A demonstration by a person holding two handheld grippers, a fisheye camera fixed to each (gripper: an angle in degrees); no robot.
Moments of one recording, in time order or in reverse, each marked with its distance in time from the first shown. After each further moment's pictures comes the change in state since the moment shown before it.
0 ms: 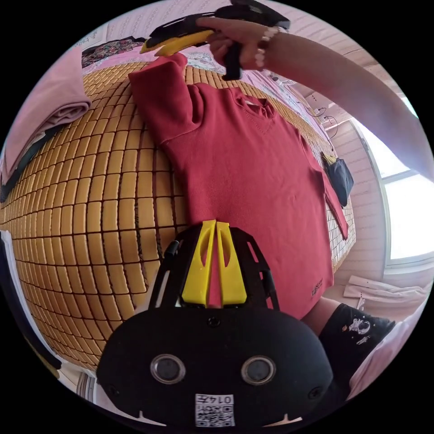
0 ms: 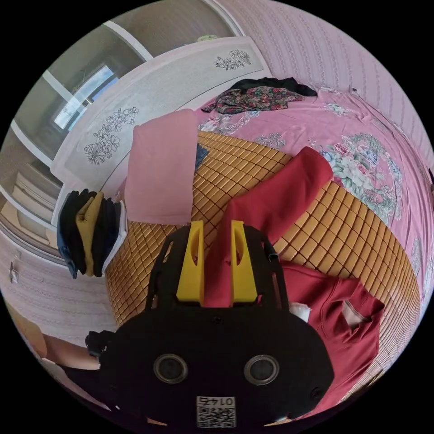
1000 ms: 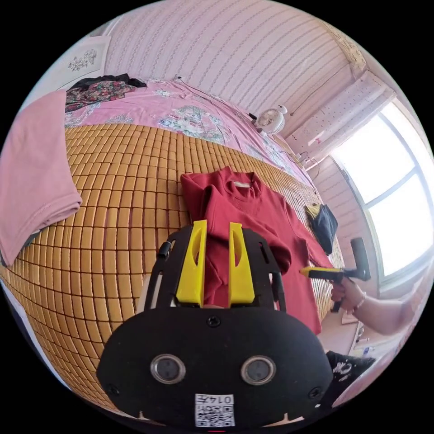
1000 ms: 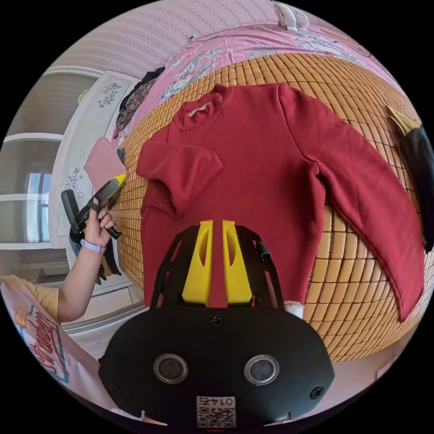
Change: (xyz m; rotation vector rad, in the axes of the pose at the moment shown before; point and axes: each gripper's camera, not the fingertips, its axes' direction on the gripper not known) left arm -0.057 0.010 -0.052 0.279 0.064 0.034; right arm 0.117 0.327 -0.070 -0.033 -0.054 0.707
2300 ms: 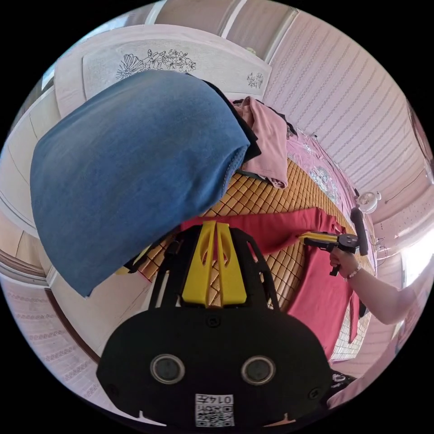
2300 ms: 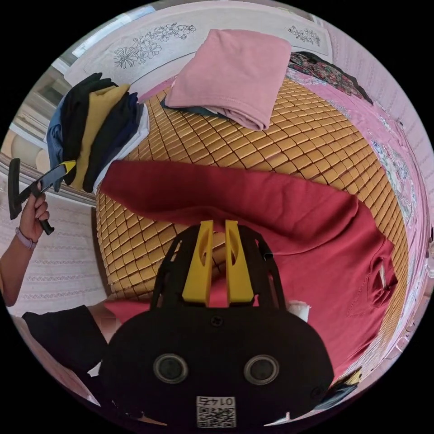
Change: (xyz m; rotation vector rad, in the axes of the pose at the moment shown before) left arm -0.121 0.311 -0.245 0.222 -0.501 -0.583; right arm -0.387 -0.033 0.300 -0.247 0.235 -0.982
